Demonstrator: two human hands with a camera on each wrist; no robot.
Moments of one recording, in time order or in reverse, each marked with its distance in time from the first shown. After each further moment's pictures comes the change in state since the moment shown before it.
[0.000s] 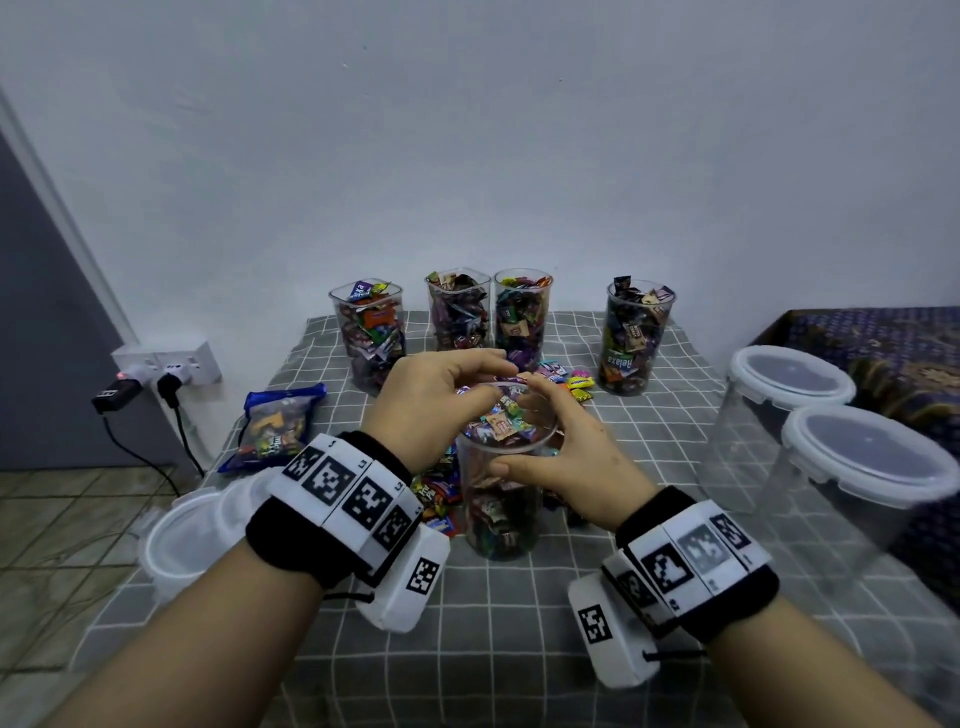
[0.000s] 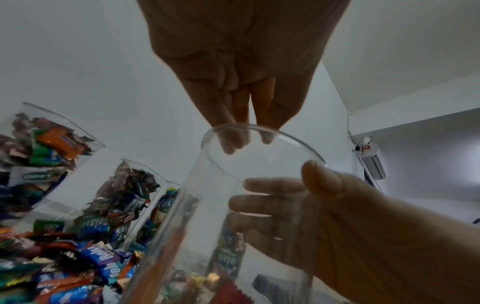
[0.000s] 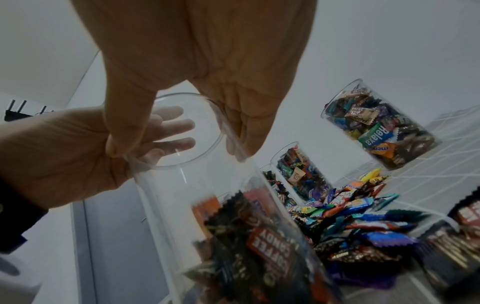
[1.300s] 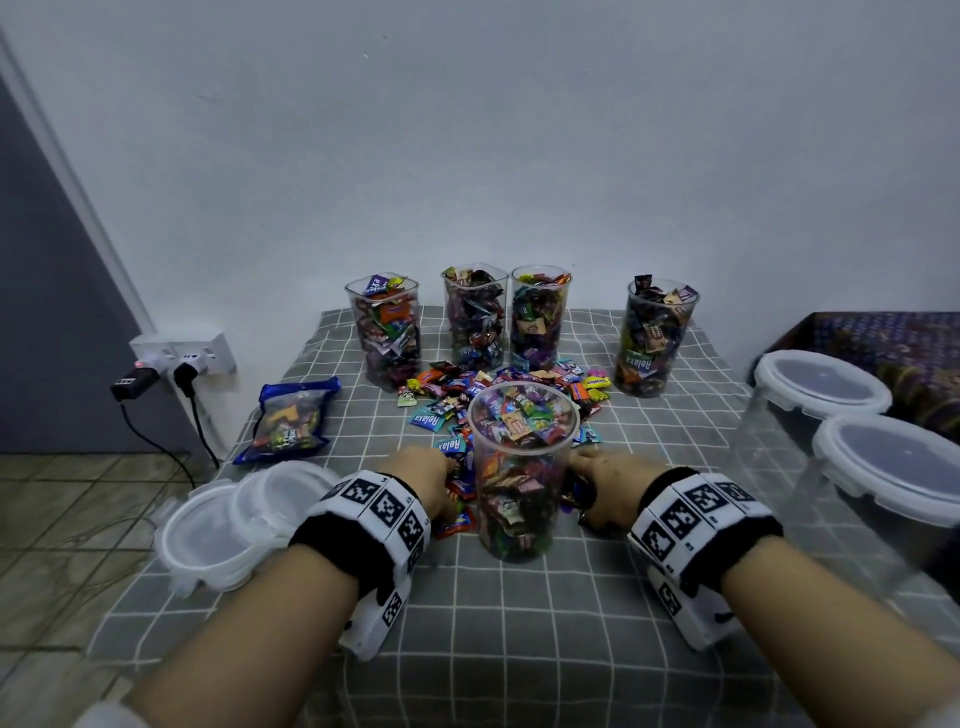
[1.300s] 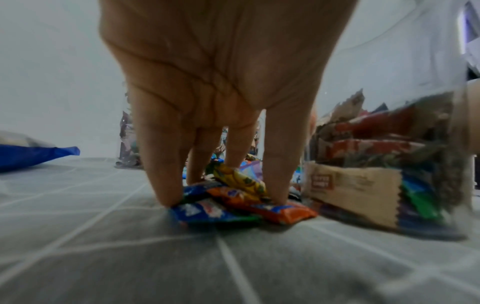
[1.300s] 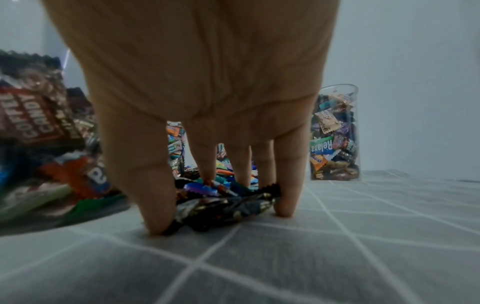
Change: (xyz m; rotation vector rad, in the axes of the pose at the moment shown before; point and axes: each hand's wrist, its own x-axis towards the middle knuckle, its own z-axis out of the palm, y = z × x) left_hand -0.001 -0.078 0.017 0.964 -0.694 -0.540; right_hand 0.027 0.041 -0.014 -1.079 -0.509 0.302
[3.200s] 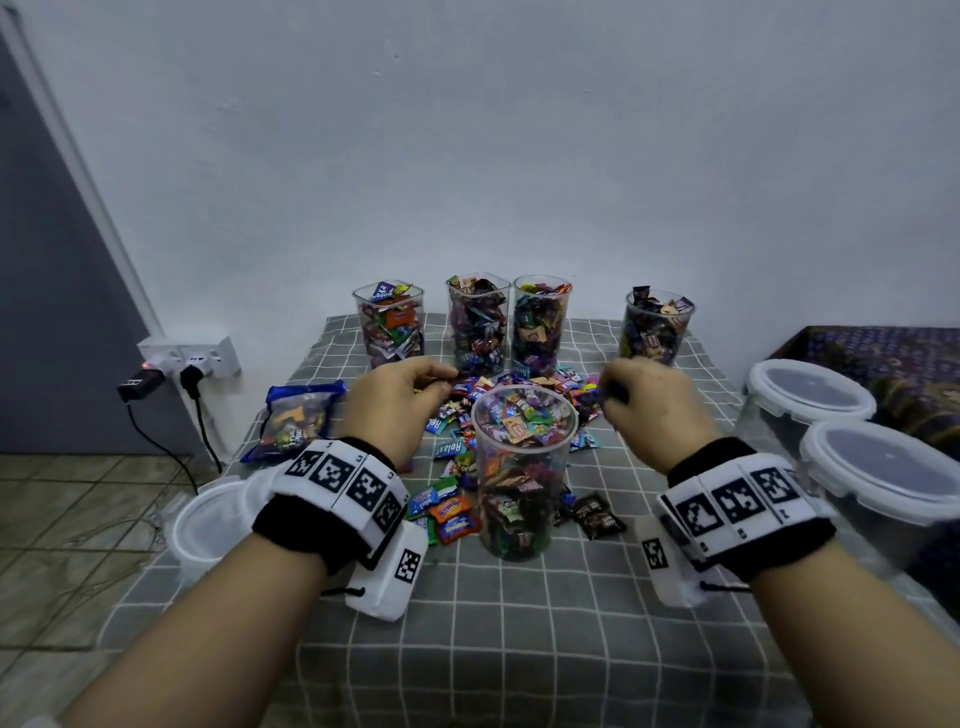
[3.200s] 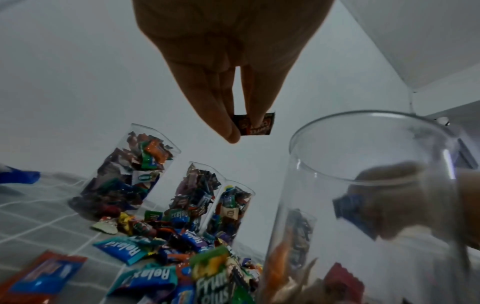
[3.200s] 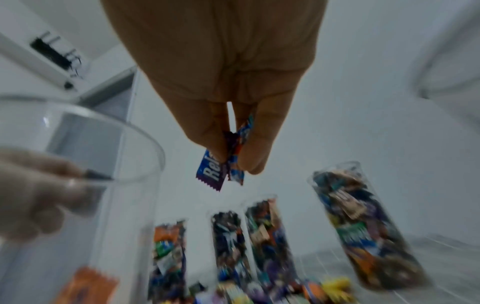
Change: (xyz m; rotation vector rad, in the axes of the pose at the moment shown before) left_hand -0.039 -0.014 -0.033 -0.955 0.812 0.161; right_hand -0.037 0.007 -0.049 0.294 0.785 -0.013
